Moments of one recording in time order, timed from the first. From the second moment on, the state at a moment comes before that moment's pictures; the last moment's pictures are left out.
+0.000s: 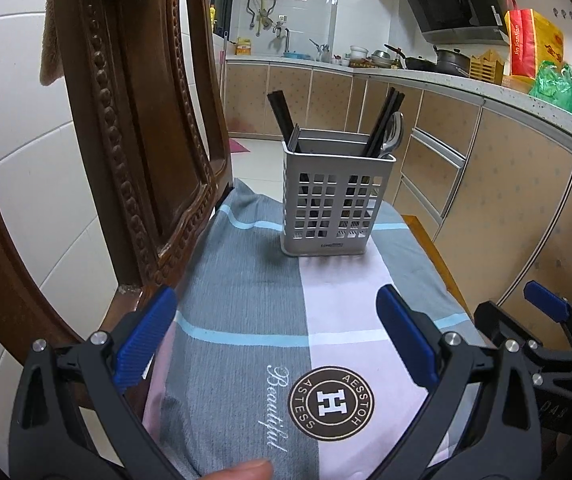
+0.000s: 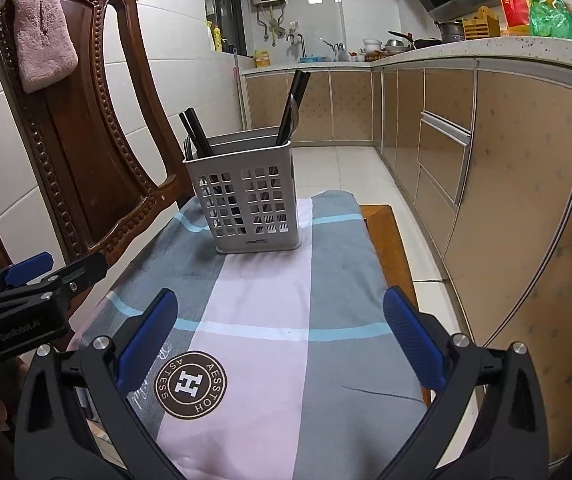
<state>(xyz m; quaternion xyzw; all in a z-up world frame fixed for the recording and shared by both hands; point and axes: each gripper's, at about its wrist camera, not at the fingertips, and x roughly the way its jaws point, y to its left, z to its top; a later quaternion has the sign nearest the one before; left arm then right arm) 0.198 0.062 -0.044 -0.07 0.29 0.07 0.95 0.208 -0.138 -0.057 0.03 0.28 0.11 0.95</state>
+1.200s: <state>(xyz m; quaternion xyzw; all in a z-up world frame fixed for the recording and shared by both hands) 0.187 0.067 -0.045 -0.06 0.29 0.08 0.95 0.201 -0.140 -0.052 0.02 0.27 0.11 0.96</state>
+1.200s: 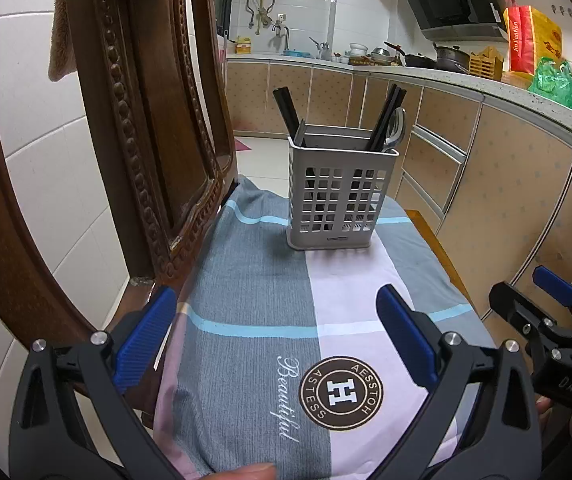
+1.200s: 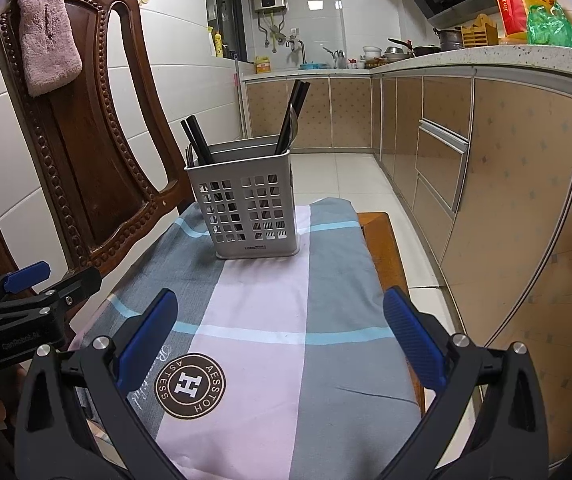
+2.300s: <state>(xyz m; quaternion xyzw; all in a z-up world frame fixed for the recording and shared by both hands) 0.187 0.066 -0.047 -0.06 0.30 0.07 0.95 0.201 -0.141 -0.051 0.02 0.27 0.11 0.96</state>
